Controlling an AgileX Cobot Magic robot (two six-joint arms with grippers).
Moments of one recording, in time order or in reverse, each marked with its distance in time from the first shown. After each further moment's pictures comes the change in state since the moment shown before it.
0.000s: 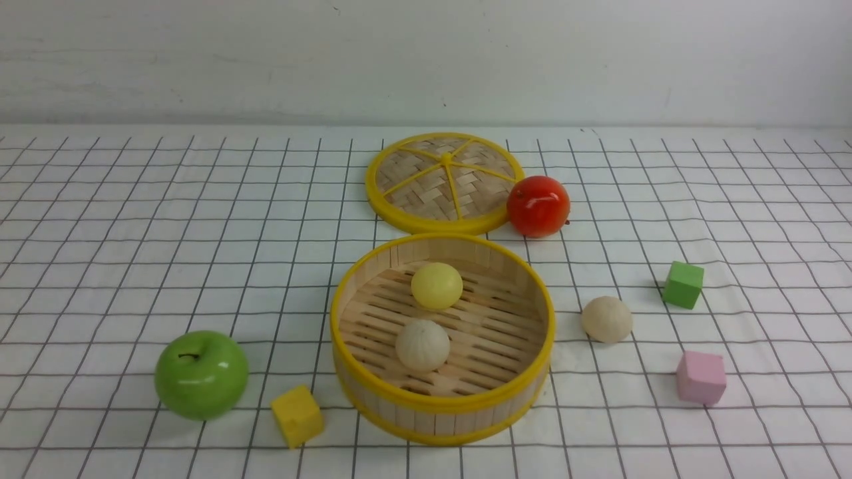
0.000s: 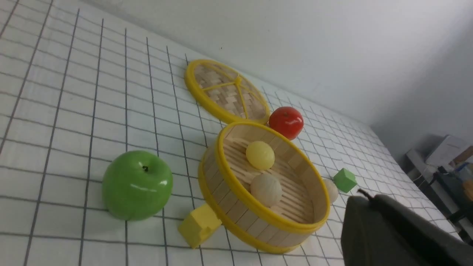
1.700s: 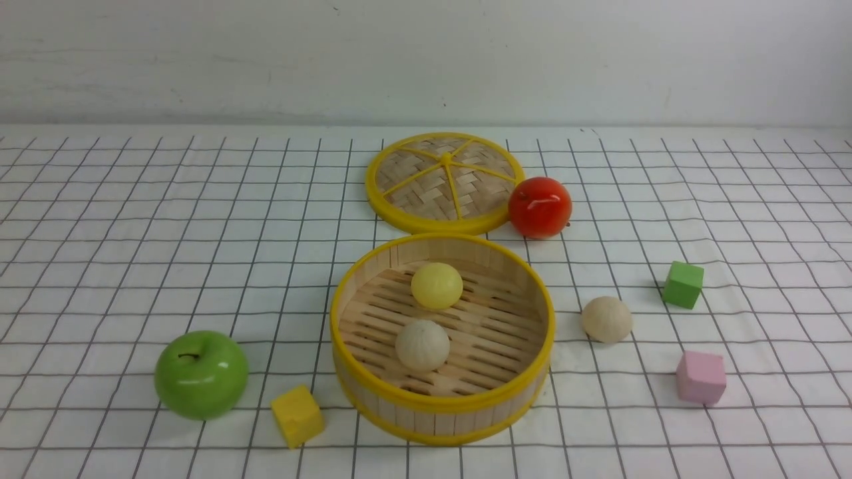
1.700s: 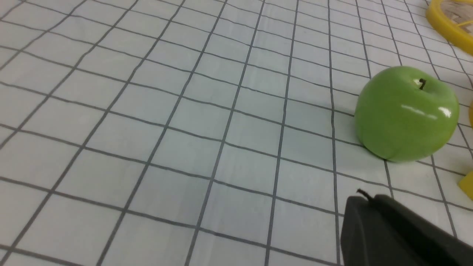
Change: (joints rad) right arm 0.000 0.000 0.000 0.000 0.000 0.000; left arm 0.571 -0.024 0.591 -0.100 -0.343 0.390
